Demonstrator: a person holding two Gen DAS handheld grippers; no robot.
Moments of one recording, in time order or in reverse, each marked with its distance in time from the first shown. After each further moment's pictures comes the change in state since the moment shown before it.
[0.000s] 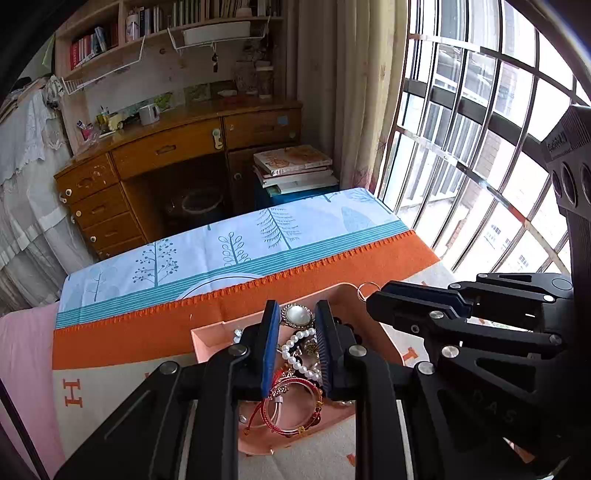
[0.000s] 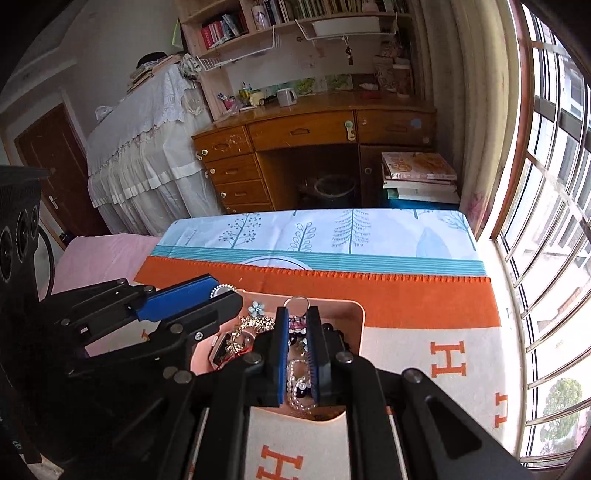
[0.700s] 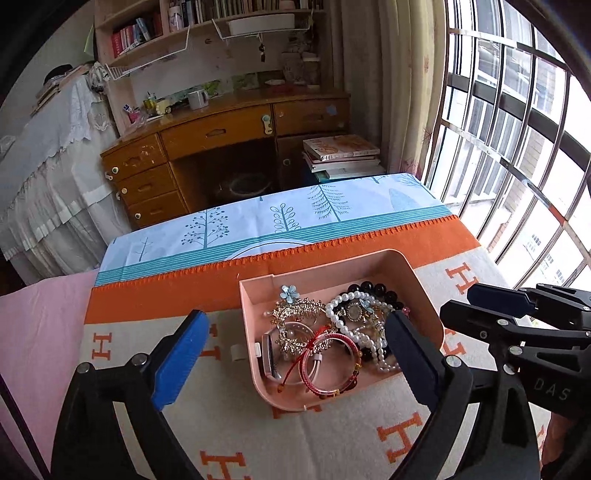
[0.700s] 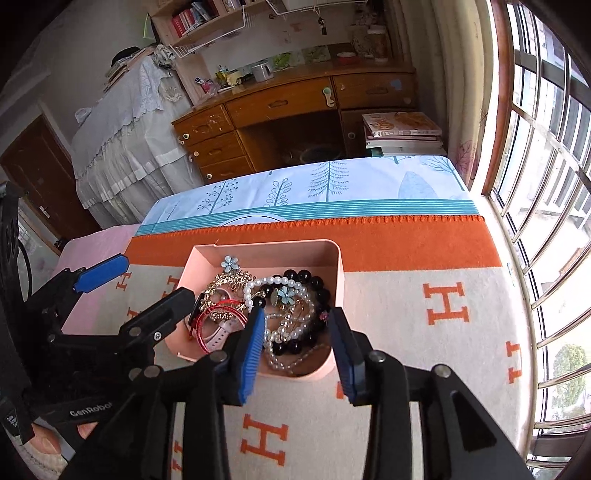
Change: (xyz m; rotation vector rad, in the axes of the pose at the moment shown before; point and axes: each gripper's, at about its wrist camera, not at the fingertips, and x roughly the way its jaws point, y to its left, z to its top) left arm -0.033 0.005 -0.043 -0.079 0.002 0.181; right arm -0.001 -0.019 -0.042 0.080 0.060 -0.014
